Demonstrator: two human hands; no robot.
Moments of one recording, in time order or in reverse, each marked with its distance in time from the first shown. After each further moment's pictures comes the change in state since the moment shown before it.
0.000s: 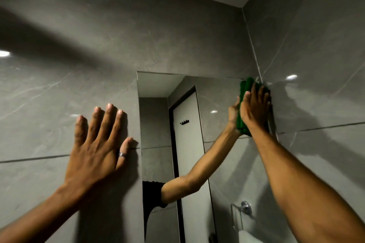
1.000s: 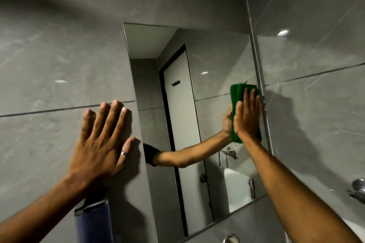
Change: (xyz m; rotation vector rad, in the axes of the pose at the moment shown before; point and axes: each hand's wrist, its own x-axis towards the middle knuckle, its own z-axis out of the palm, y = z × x) left_hand -0.091 0.008 0.012 -0.018 -0.091 0.211; right_hand -0.162 0.098 -0.004 -0.003 -0.092 -0.007
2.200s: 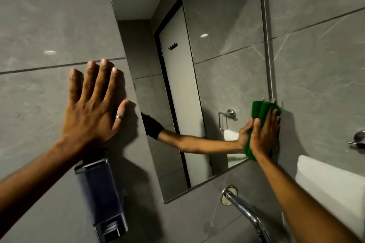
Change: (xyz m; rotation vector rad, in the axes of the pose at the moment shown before) left_hand -0.001 0.001 0.003 -0.037 0.006 0.010; right_hand -0.147 0.129 0.004 0.028 0.052 0.207
